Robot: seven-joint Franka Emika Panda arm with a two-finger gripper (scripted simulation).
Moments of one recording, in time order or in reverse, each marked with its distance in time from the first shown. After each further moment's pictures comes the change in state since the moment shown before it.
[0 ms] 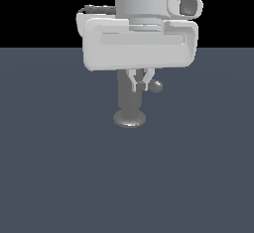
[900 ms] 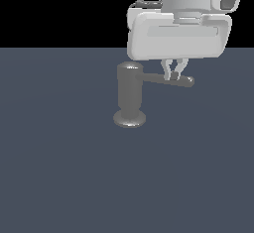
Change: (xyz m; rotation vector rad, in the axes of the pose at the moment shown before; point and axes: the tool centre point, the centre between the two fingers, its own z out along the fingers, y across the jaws) arm 0.018 0.081 -0.013 -0.007 0.027 0.001
